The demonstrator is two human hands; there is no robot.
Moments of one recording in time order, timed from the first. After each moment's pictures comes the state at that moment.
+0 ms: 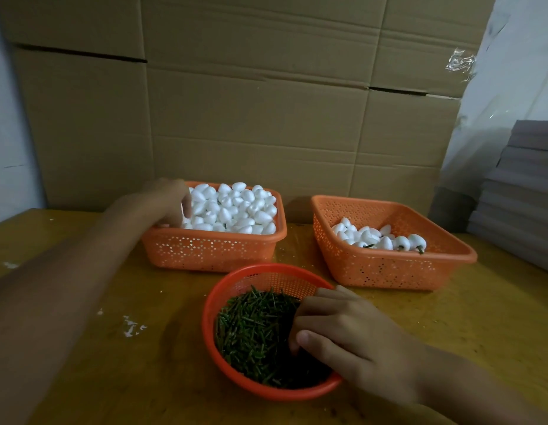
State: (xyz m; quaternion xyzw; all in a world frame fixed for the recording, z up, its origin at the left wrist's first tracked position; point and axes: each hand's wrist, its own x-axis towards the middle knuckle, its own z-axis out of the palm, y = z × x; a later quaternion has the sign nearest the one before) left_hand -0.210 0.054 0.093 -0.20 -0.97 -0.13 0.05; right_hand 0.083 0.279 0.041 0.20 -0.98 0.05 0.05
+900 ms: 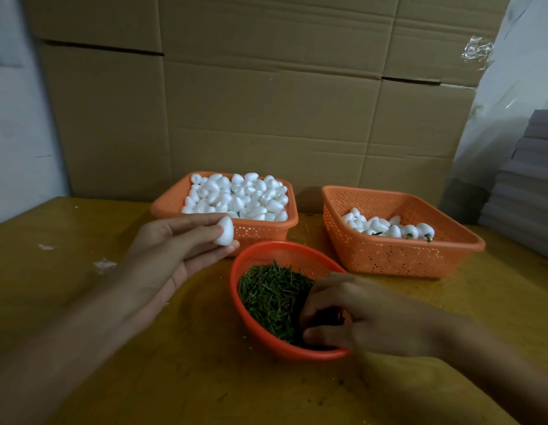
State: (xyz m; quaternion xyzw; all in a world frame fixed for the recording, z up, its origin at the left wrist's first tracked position) left_hand -0.056 0.020 0.038 -0.19 -0.54 -0.81 -0.12; right_hand 0.075 0.280 0.052 0.18 -0.98 0.12 -0.04
